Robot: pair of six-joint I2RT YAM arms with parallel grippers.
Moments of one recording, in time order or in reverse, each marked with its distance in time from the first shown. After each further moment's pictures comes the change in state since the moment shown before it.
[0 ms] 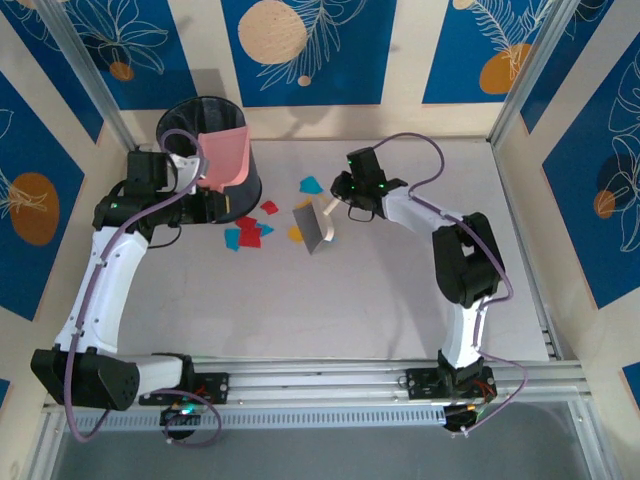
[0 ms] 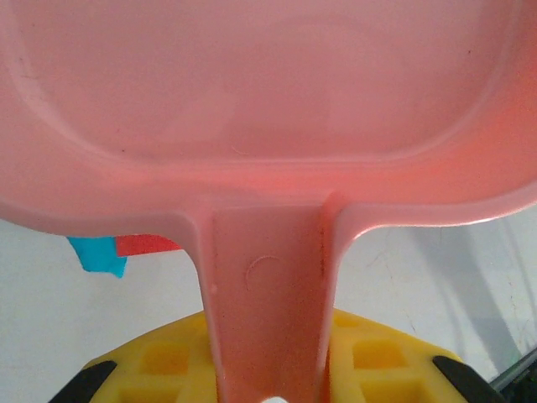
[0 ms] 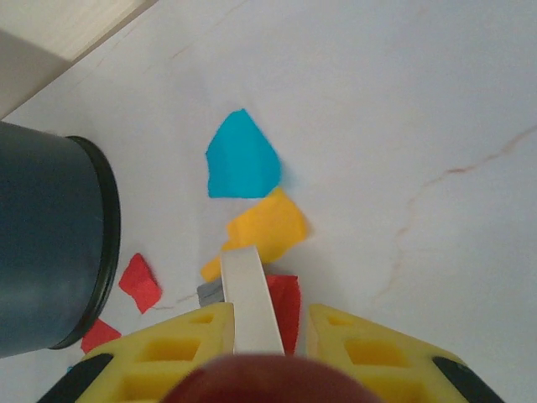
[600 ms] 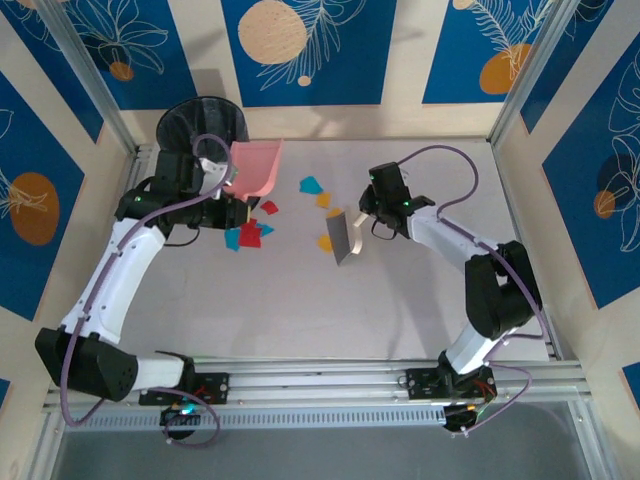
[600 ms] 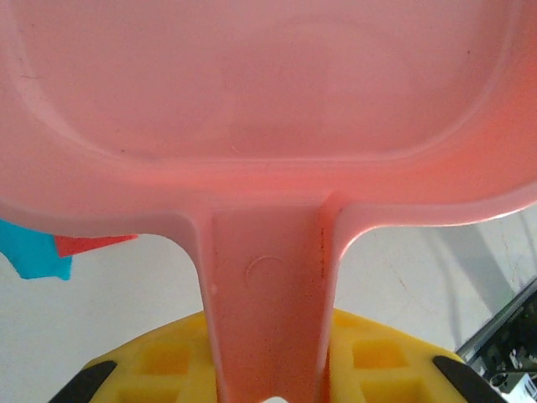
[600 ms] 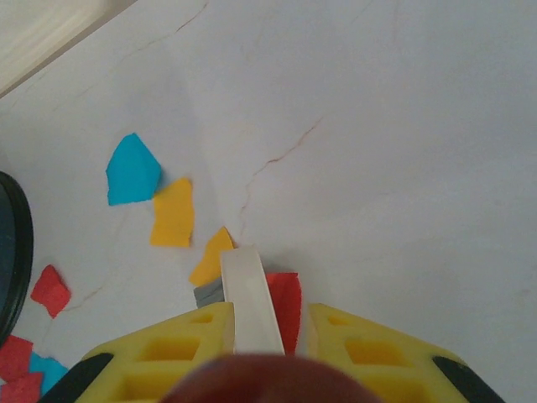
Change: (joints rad) left arm -0.135 0.068 0.006 -0.015 -0.007 0.045; right arm -0.029 -0.270 -0.257 -0.051 0.186 -0.016
